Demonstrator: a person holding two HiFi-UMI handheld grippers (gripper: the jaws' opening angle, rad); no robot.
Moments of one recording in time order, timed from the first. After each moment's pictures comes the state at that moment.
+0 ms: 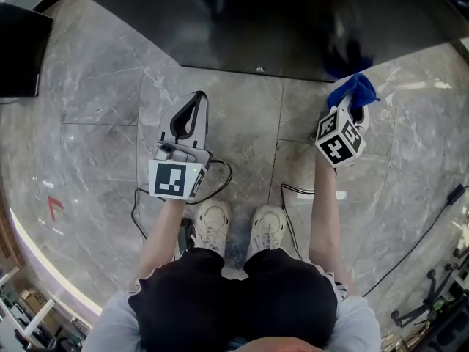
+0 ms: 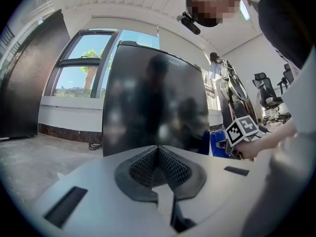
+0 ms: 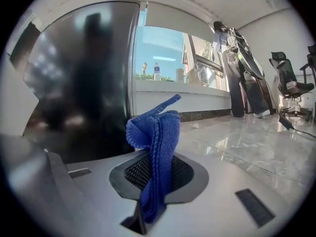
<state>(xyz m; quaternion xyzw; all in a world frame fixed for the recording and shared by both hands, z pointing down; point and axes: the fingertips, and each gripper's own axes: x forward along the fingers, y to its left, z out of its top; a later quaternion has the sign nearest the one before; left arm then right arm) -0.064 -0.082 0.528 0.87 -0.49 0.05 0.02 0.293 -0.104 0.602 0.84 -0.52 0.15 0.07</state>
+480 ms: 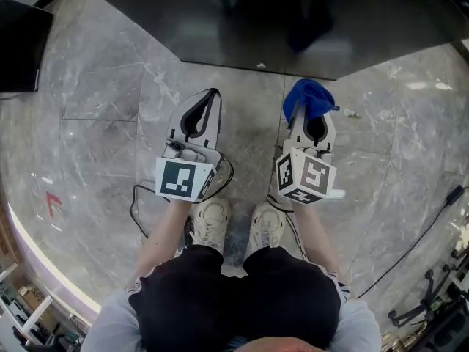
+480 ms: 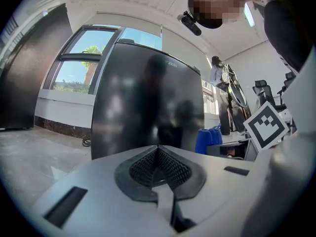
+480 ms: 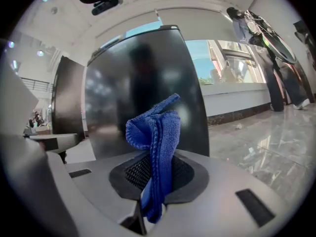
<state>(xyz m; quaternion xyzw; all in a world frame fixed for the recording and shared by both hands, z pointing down) -0.041 -0.075 0.519 0.88 -0.48 0.03 0.05 0.137 -0.071 0.550 0.70 -0.70 0.14 0.03</state>
